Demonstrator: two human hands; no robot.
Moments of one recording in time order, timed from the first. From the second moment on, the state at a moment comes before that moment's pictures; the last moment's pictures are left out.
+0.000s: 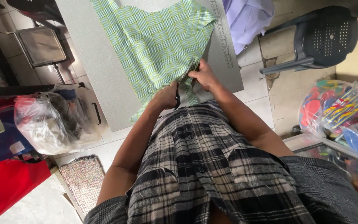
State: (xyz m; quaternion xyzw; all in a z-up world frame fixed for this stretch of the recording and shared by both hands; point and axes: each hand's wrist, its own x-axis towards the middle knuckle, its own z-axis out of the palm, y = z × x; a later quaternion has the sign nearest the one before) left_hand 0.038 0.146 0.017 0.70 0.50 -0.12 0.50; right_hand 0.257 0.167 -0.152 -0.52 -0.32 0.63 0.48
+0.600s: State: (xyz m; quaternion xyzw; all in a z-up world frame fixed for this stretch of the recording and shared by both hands) left_hand 0.037 0.158 0.026 0.68 0.52 -0.10 0.50; right_hand 0.278 0.228 -0.114 -0.51 -0.19 0.70 0.46
